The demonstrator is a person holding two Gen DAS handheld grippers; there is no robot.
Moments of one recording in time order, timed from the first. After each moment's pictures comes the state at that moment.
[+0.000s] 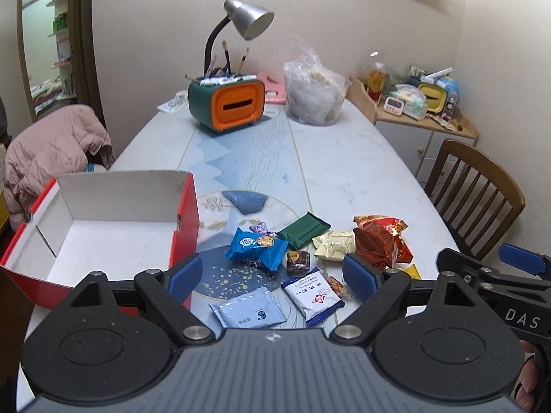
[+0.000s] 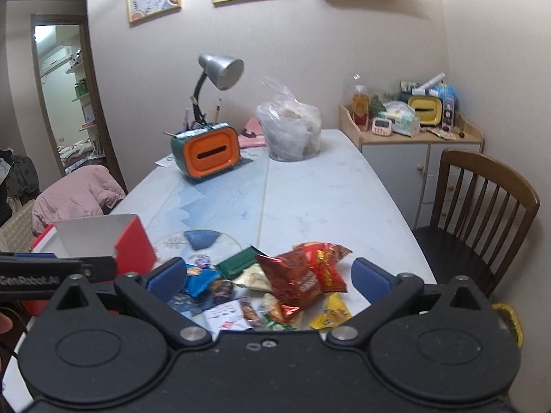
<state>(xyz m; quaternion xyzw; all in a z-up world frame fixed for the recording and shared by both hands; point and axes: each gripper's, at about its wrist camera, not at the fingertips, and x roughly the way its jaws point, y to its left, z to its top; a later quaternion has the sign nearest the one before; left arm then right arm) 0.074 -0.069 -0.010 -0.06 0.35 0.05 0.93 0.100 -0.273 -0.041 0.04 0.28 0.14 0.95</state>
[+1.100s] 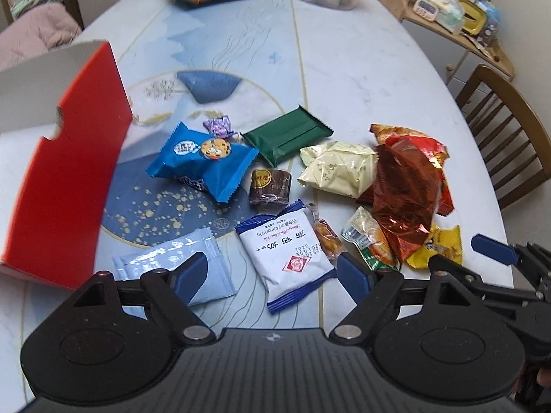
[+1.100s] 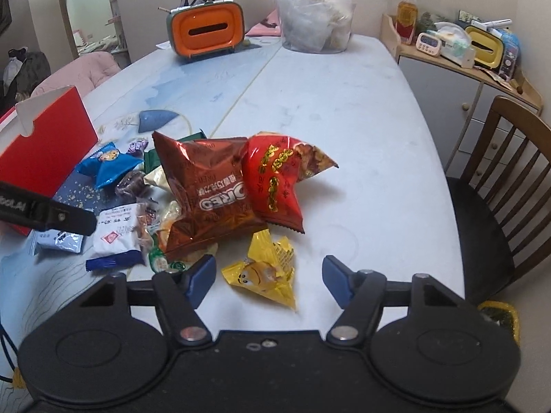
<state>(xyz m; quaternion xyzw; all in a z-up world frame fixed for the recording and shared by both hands) 0.193 -0.096 -0.129 -0.11 0.52 0.05 0.85 0.221 -0.311 -0.163 -0.07 0.42 0.22 0.88</state>
